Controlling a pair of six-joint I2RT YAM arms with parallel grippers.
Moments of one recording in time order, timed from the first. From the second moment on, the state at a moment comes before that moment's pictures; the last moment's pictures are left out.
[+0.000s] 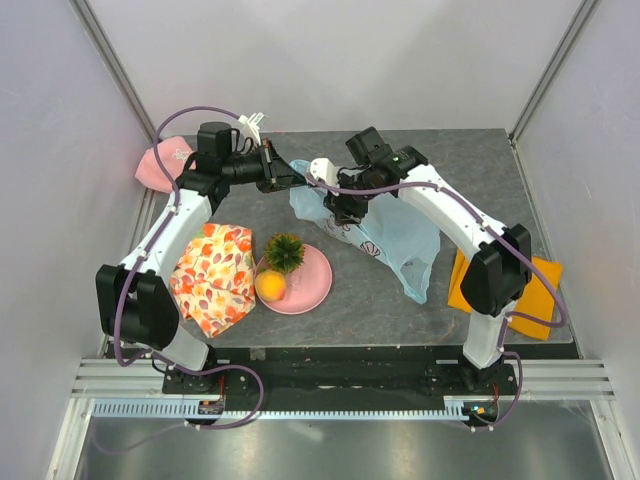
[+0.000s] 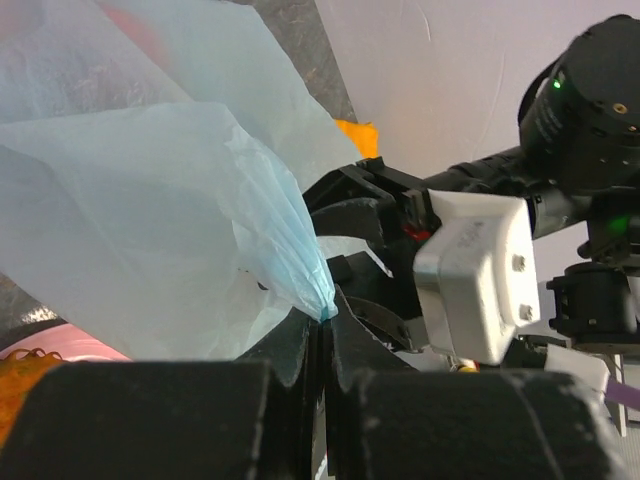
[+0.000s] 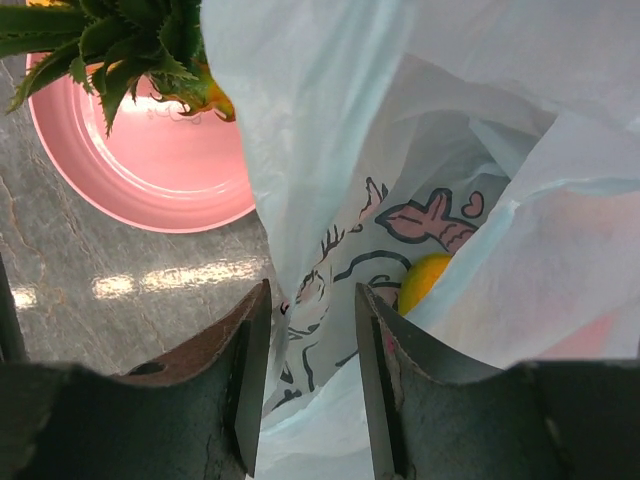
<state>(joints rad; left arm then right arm) -0.23 1.55 1.36 -0.26 0.87 -0.64 0.59 1.86 1.81 -0.95 -0.49 -0.74</state>
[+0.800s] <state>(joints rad) -0.23 1.48 1.32 -0.37 0.88 -0.44 0.51 2.06 1.98 -1.06 -0.77 -0.54</state>
